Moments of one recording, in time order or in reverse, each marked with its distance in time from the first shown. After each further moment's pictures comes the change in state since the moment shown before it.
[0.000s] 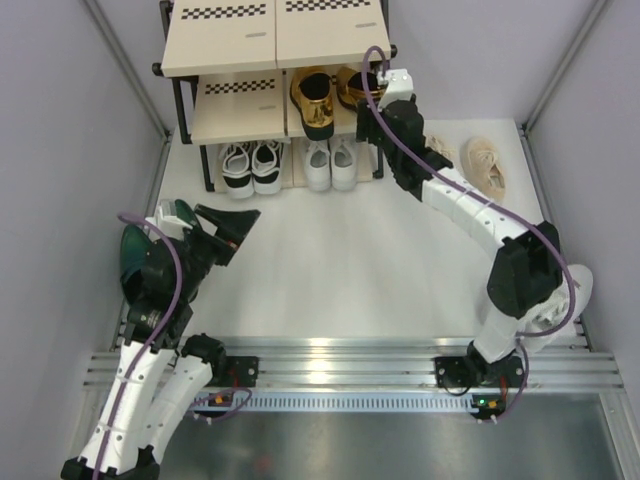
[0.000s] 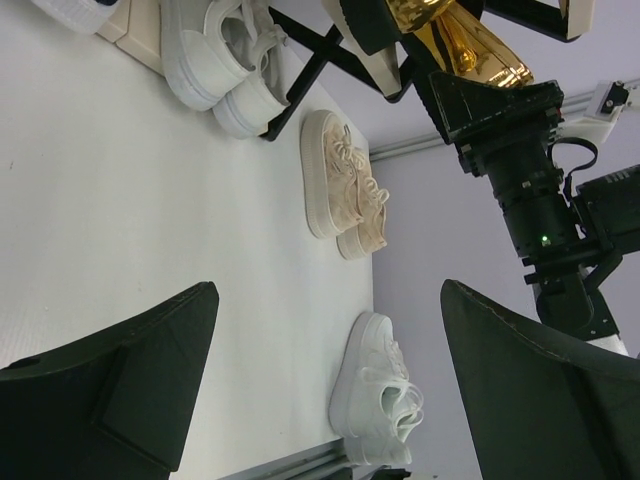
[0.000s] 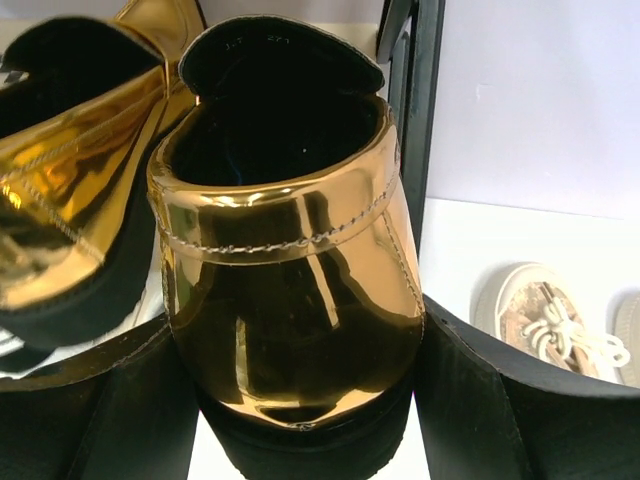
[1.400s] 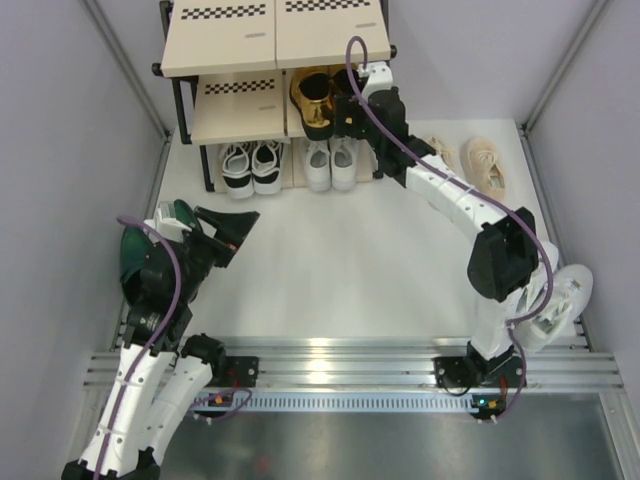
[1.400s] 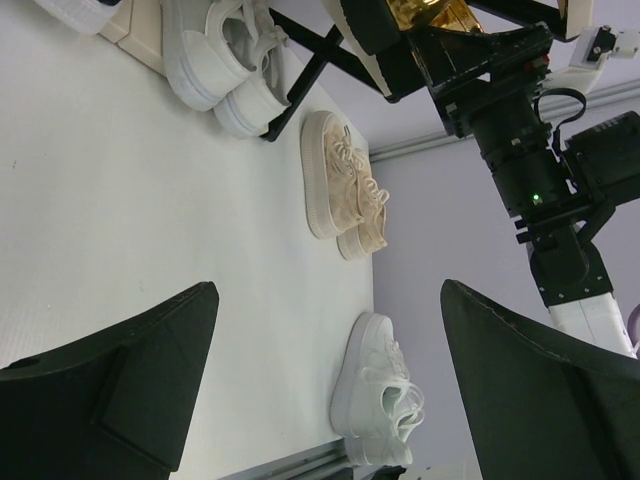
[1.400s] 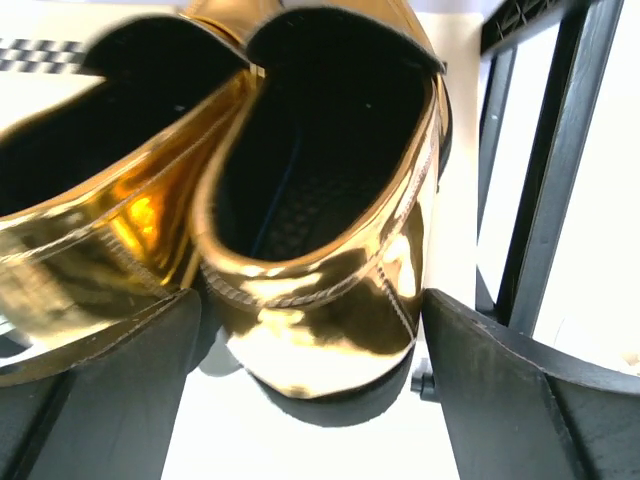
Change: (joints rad) left arm 0.000 -0.019 -0.009 -0.005 -0.005 0.000; right arm 0.017 0.202 0.245 -0.094 -0.088 0.055
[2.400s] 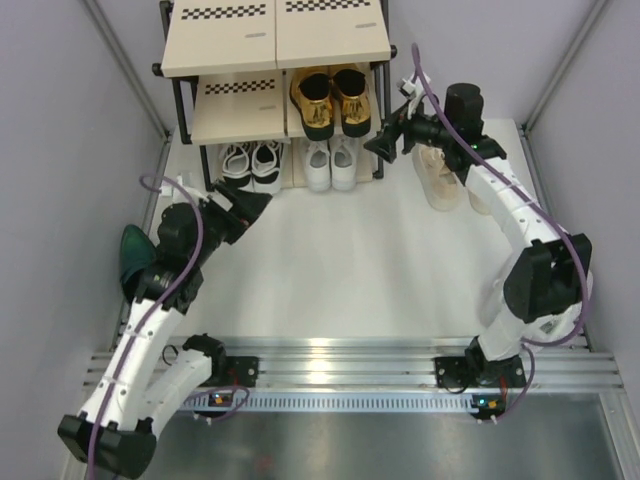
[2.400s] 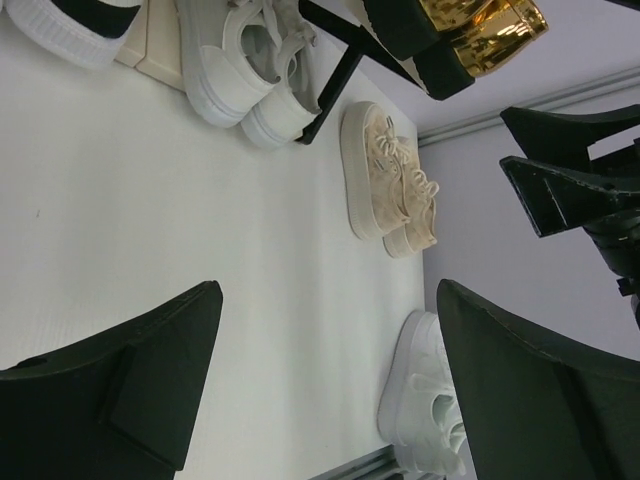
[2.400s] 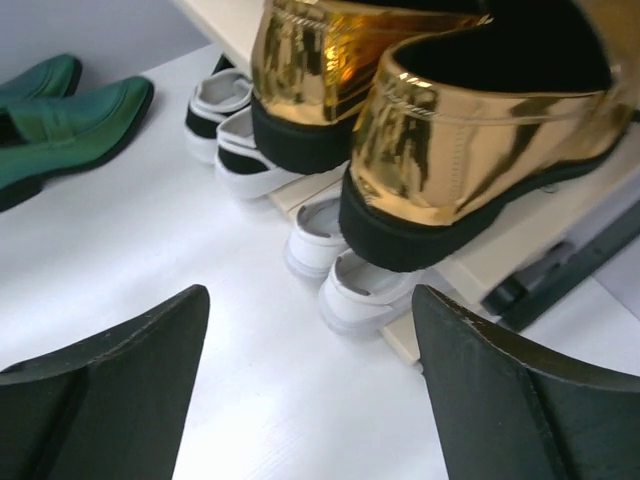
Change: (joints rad) left arm 0.000 0.236 0.089 0.064 0.016 0.122; right arm -0.297 -0.266 -0.216 -0.090 -0.983 -0.285
